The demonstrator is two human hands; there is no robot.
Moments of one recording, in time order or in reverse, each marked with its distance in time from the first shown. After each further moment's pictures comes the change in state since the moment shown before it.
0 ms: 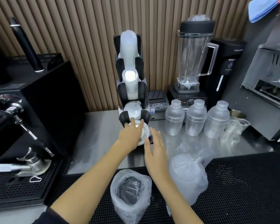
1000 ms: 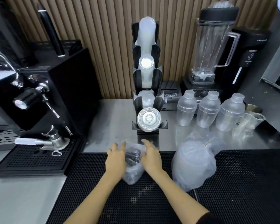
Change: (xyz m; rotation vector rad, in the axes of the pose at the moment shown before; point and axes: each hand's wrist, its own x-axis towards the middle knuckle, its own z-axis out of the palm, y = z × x) left_hand -0.123 -0.022 0.096 -0.368 0.017 -0.444; right_hand -0.037 0.040 0.052 -0.282 -0.325 0.084
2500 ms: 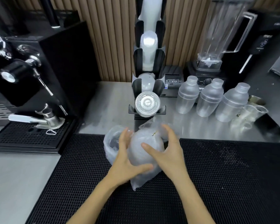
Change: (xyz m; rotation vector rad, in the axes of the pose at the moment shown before) left_hand -0.072 0.028 0.002 -1.076 0.015 0.341; right_hand -0.067 -0.012 -0.087 0.282 0.090 0.038
